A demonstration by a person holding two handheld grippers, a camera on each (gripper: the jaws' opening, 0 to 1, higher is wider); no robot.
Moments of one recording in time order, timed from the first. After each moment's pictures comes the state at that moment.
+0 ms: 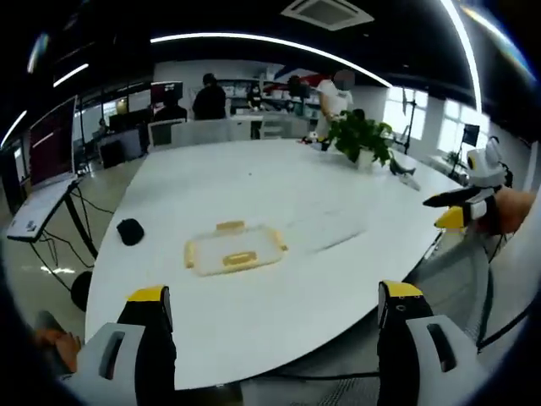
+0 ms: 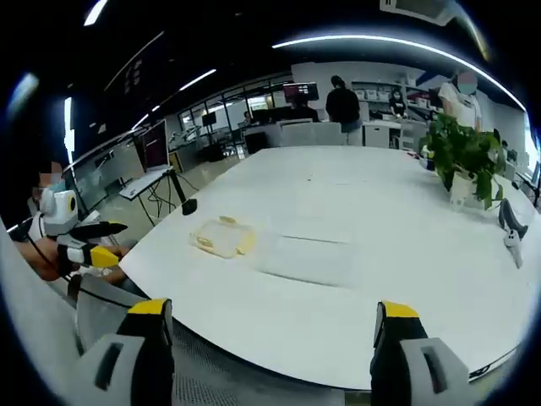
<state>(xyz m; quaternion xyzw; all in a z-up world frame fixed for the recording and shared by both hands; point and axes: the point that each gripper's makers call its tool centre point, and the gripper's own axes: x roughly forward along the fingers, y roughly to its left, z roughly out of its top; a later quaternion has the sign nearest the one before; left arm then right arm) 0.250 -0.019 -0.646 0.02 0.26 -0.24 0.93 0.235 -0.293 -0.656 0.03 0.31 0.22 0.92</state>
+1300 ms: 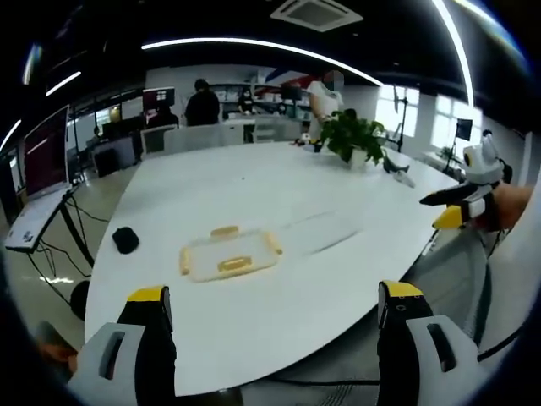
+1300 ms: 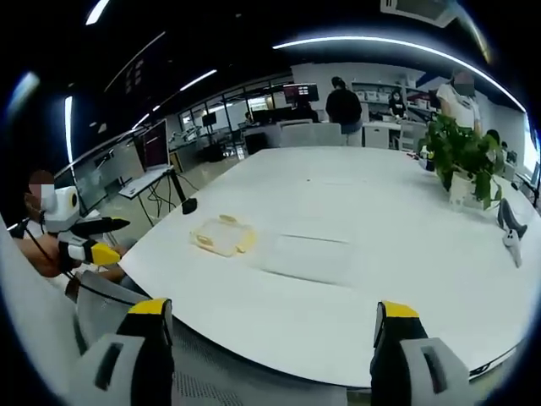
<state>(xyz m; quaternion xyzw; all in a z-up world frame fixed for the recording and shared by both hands) 0.252 -0.024 -0.644 0.03 0.25 -0.26 0.93 0.232 -0.295 -0.657 0.03 0.31 0.22 0.93</state>
